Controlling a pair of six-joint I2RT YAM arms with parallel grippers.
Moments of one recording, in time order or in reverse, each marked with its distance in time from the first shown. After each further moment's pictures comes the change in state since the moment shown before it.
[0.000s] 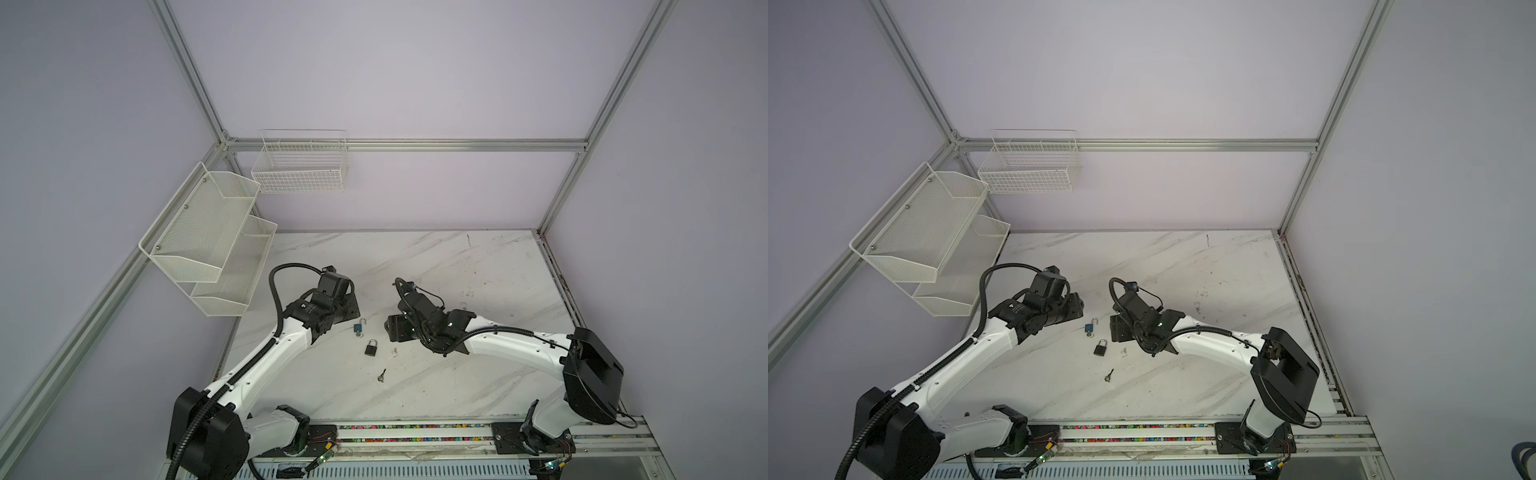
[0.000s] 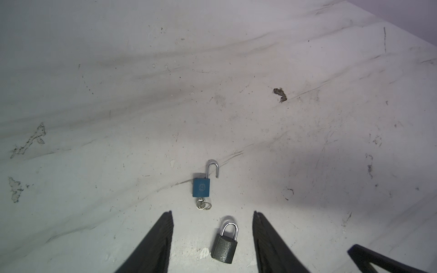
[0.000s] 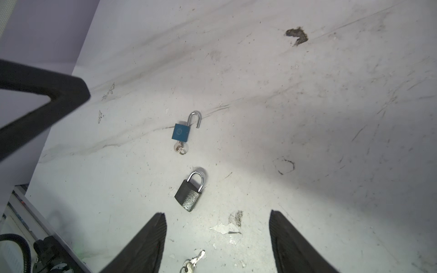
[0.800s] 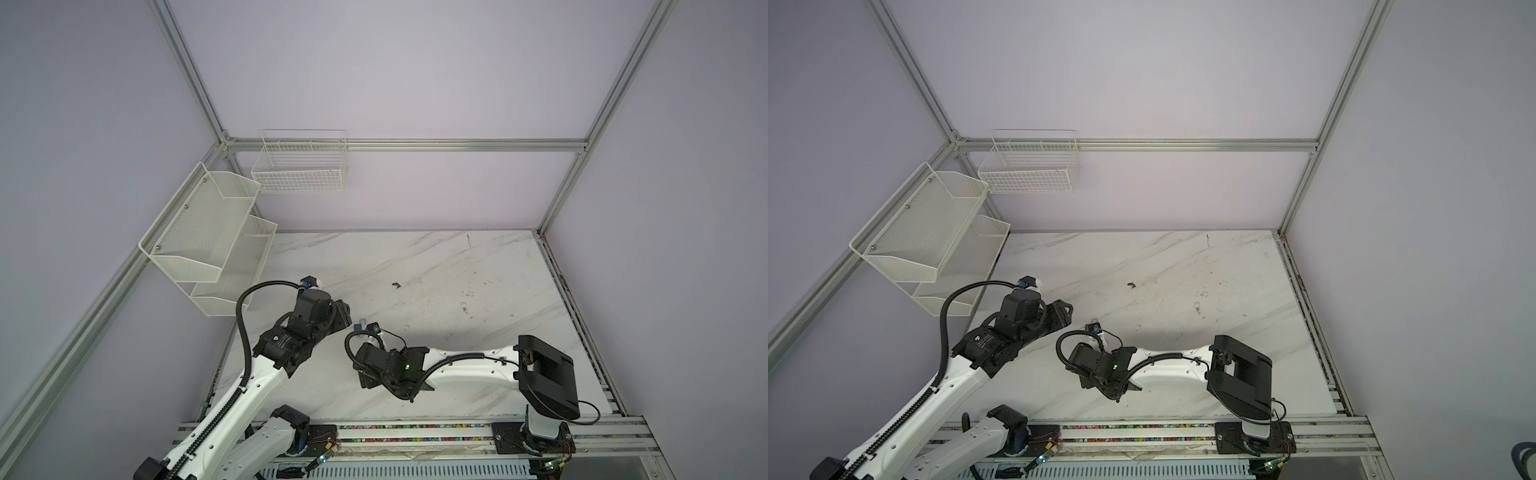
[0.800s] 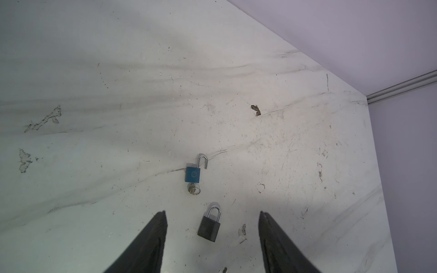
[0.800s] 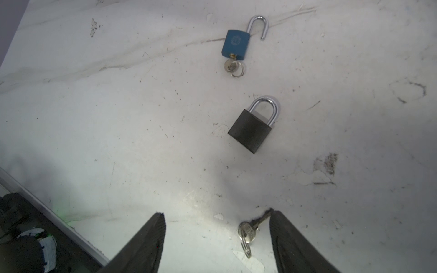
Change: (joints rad) left arm 0.001 -0.322 -0.132 -0.020 -0.001 -0.106; right arm 0.309 0.213 0.122 -0.085 0.164 0.163
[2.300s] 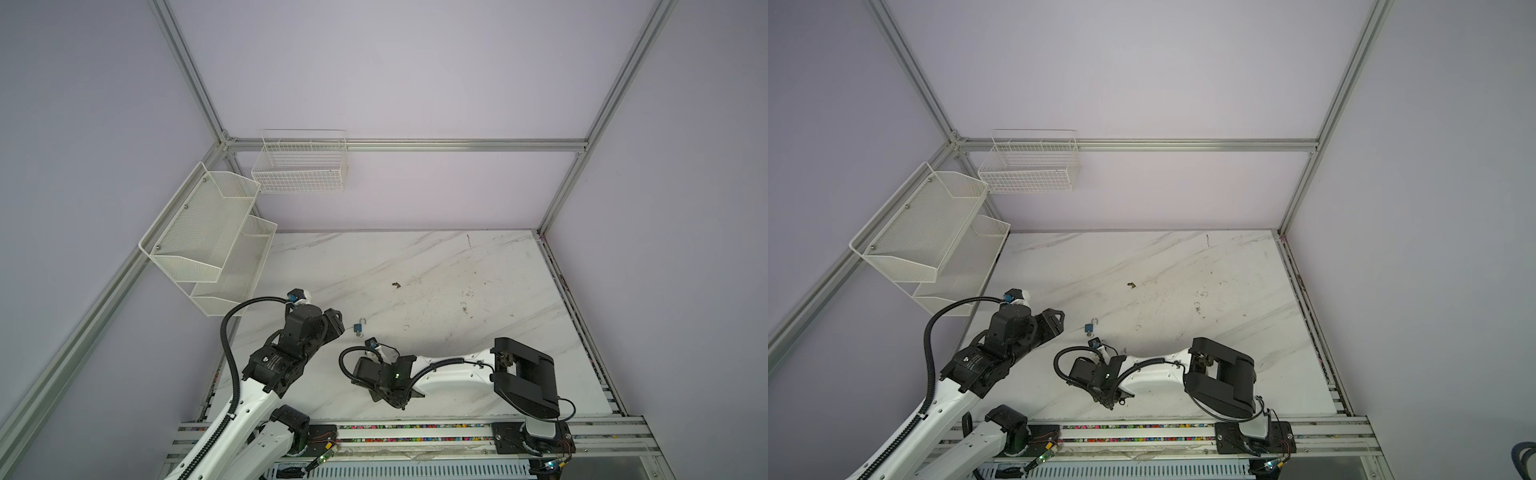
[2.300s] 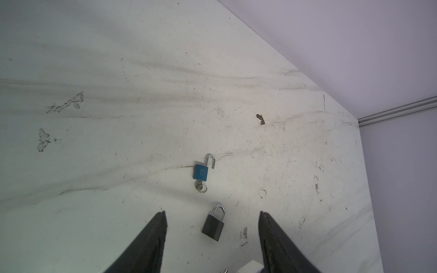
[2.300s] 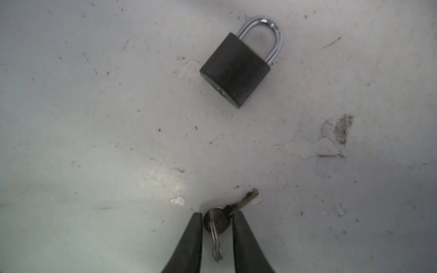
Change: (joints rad) left arm 0.006 -0.133 -0.097 0.006 -0.039 -0.078; right arm 0.028 0.109 -0.001 -0.087 -0.003 -0.058
